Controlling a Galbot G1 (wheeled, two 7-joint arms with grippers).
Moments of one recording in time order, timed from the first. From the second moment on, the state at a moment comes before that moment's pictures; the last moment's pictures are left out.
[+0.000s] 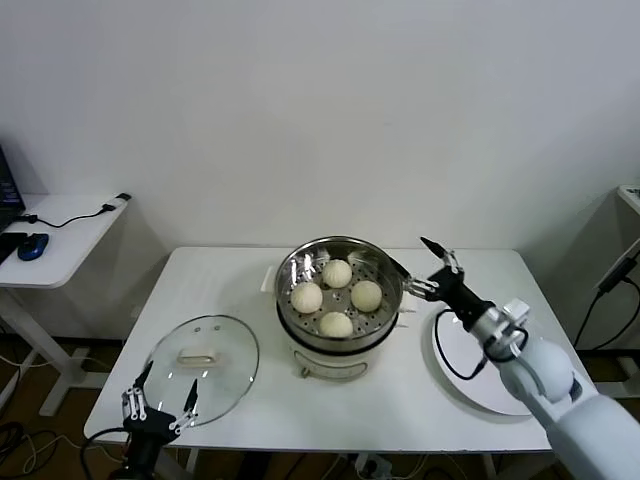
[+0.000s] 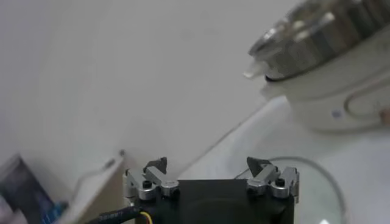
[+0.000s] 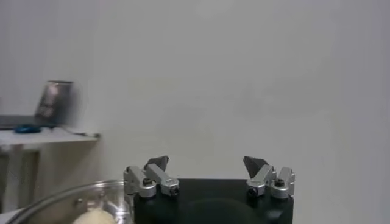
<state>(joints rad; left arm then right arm) 1.81 -1.43 -0.71 -2.06 0.56 -0.13 -0.02 -1.10 0.82 0.29 1.81 0.66 0.11 -0.18</state>
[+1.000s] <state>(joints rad) 1.47 -1.39 -0.53 -1.74 1.33 0.22 -0.07 -1.43 1.13 0.67 1.77 0.49 0.14 -0.13</state>
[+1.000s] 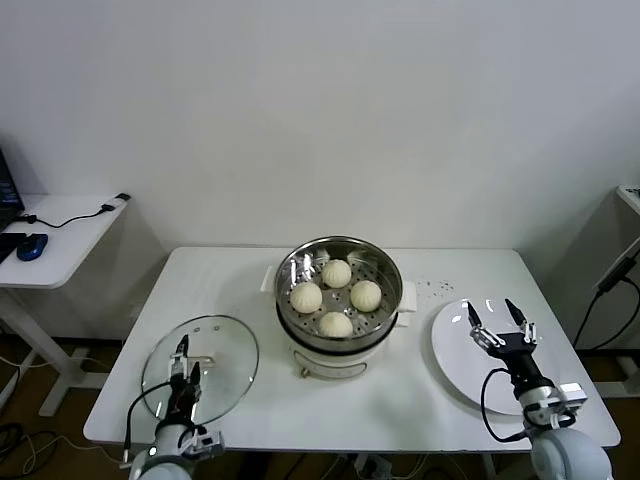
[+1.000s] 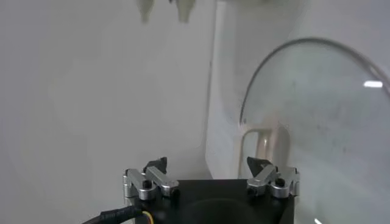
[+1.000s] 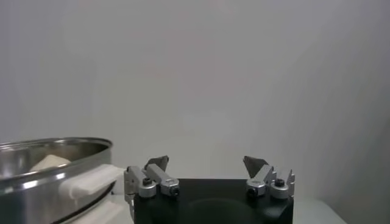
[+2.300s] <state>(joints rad) 1.29 -1.36 -0.51 -1.54 1.30 0.22 -0.18 -1.46 1.19 0.74 1.73 0.44 0.17 -0.15</state>
